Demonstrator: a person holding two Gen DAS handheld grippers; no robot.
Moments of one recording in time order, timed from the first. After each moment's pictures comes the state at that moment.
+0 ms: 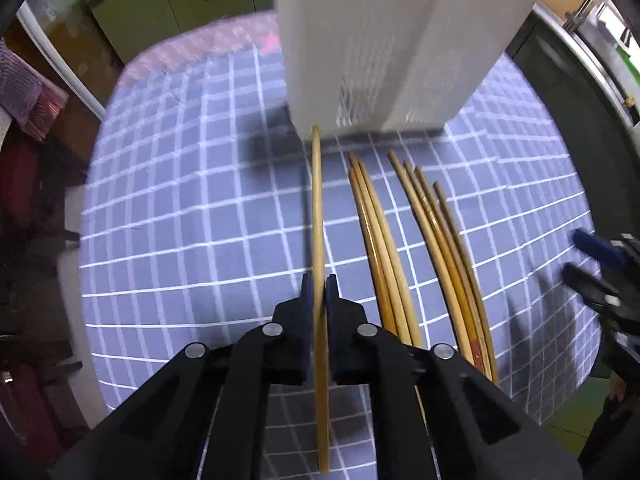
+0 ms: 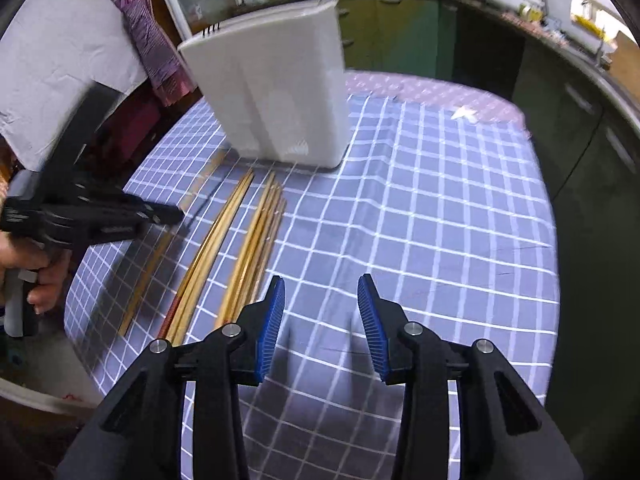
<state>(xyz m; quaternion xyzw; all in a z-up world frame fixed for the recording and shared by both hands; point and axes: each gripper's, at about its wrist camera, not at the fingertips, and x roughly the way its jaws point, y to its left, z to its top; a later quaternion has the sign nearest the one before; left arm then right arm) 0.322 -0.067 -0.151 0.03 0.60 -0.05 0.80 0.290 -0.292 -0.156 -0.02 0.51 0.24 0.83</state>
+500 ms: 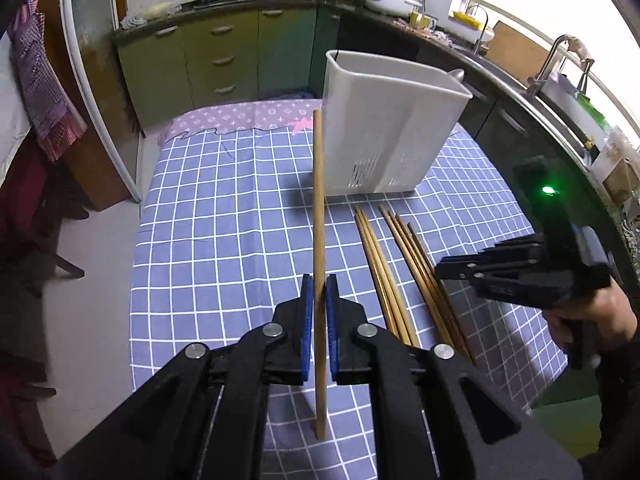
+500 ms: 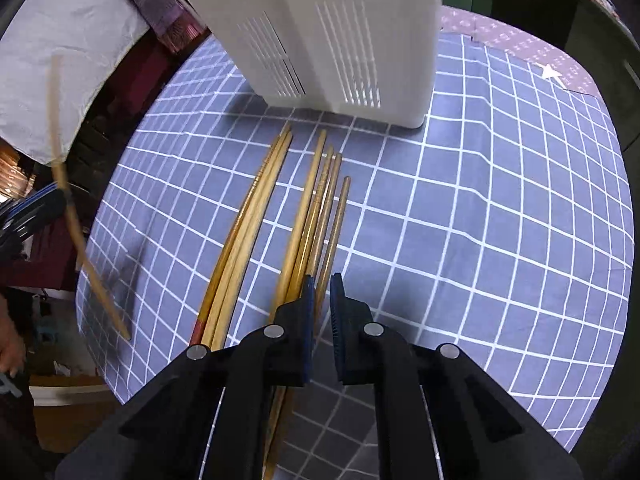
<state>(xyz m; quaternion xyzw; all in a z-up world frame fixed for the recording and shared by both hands) 0.244 -0.013 -0.085 -0.01 0.48 -0.08 0.88 0.338 -0.222 -0.195 -0.04 0.60 0.25 0.76</state>
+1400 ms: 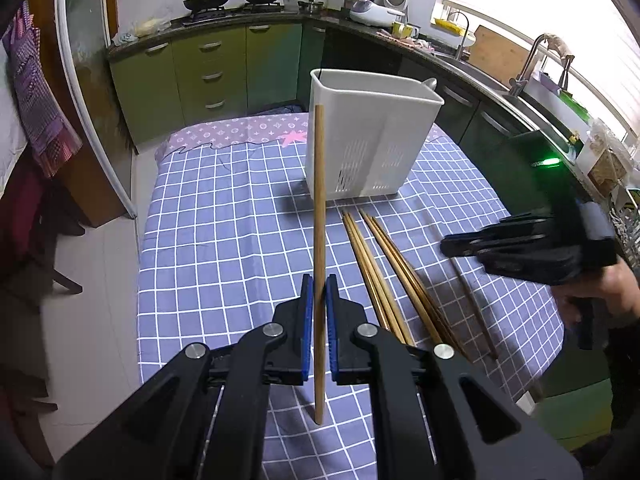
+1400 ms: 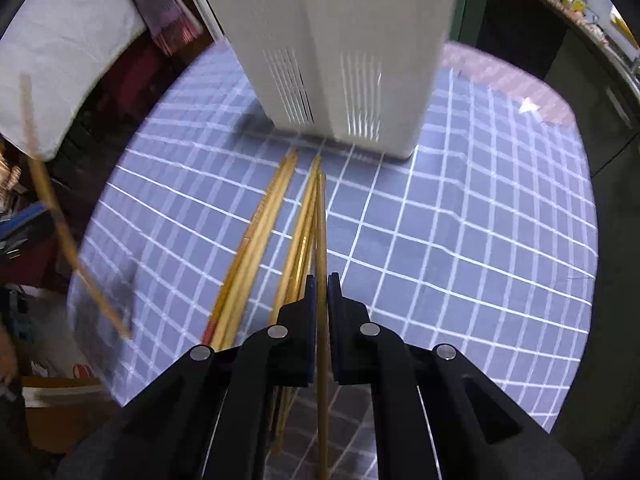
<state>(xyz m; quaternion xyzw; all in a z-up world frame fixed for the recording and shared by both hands) 0.217 -0.010 -0.066 0.00 0.45 -0.10 0.89 0.309 -0.212 -0.151 -0.05 0.55 0.24 0.80</state>
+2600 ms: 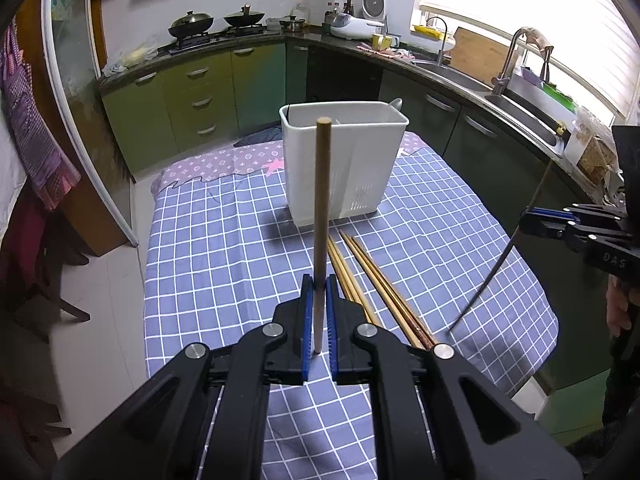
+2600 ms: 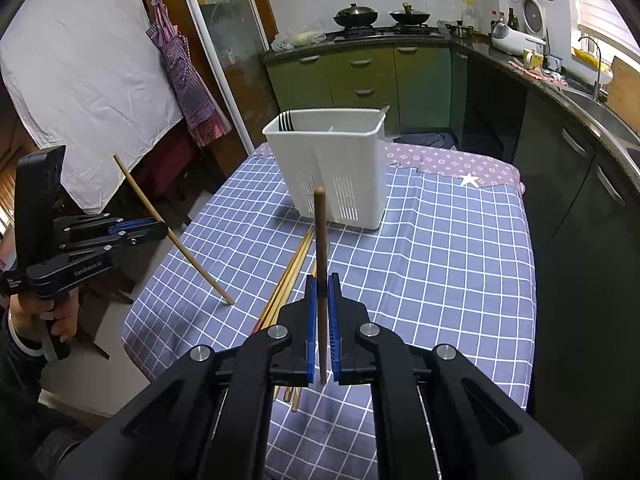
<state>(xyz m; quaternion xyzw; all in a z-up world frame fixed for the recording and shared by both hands) 0.207 -0.035 -0.035 0.03 0.42 -0.11 0.90 0.228 -0.303 -0.054 0.00 0.41 0.27 0.87</state>
